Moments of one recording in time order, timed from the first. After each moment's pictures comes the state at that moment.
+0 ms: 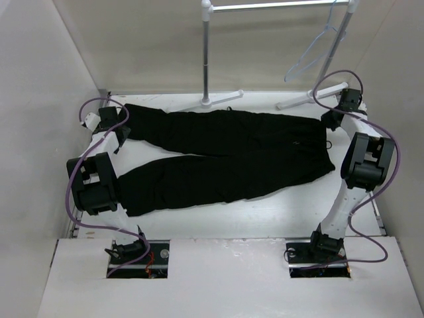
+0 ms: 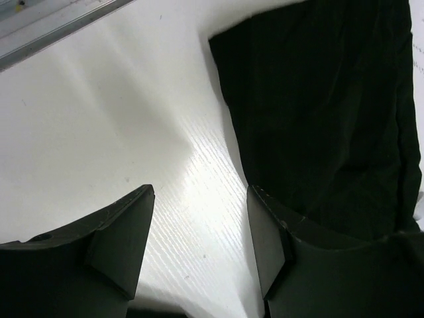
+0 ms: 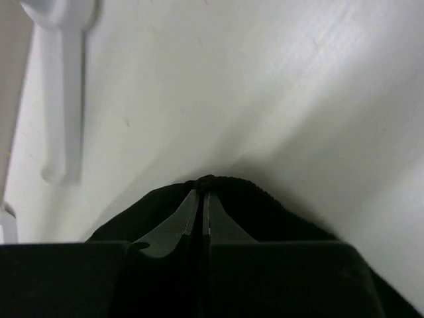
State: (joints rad) left arm 0.21 1.74 1.17 -0.29 -0.30 -0.84; right arm -0.27 2.01 1.52 -0.34 0.04 0.79
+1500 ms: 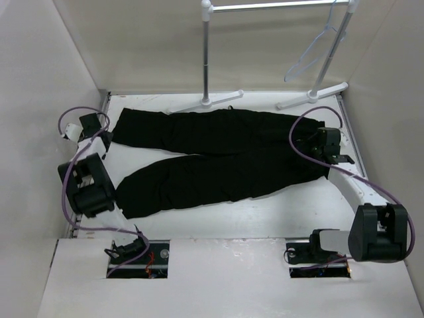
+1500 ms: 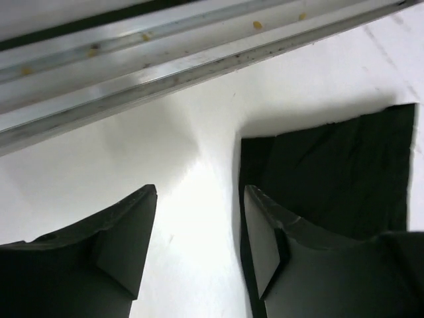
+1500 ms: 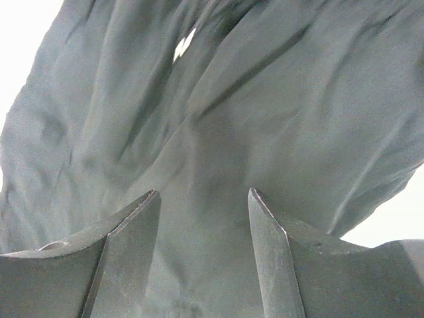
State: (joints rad) left arm 0.37 1.81 1.17 -0.21 -0.26 -0.90; right arm -0.03 1.29 0.78 -0.26 0.10 0.90
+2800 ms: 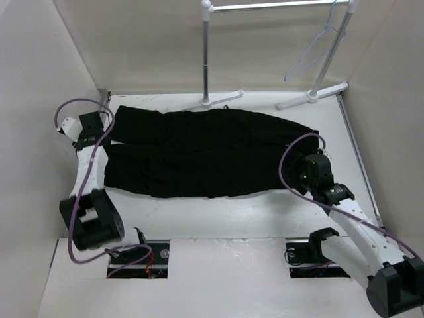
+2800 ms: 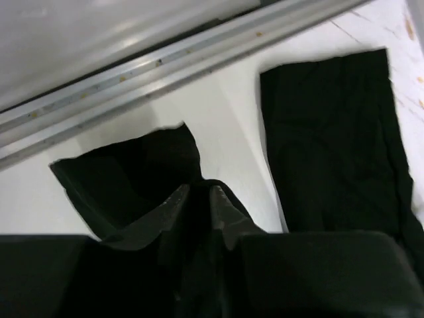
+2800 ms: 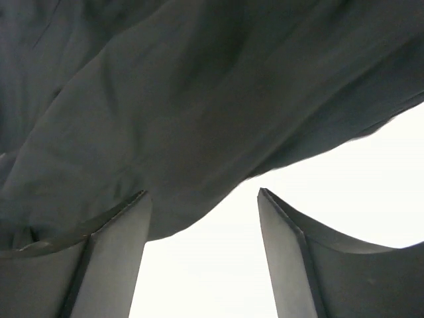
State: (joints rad) left arm 0.30 1.34 1.04 -0.45 -0.43 -0.74; right arm 0.29 0.83 0.52 -0.40 0.06 0.91
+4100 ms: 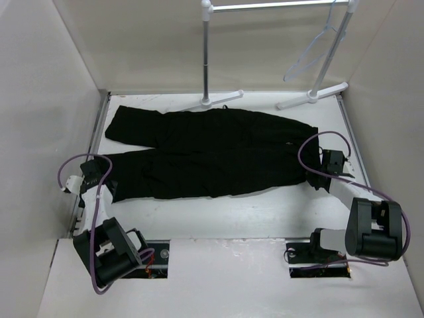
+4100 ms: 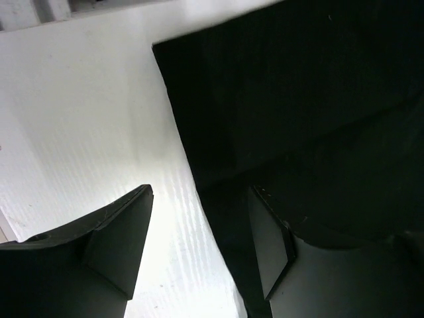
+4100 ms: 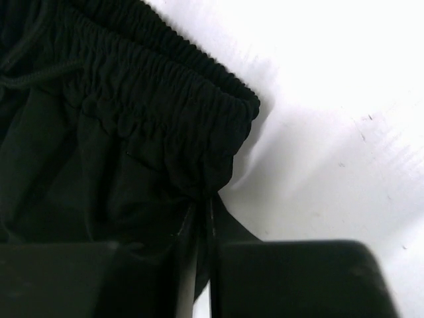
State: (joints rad) left arm 0.49 1.10 0.57 -0.57 -0.33 -0.86; right arm -0.14 1.28 0.51 -0.18 0.10 1.01
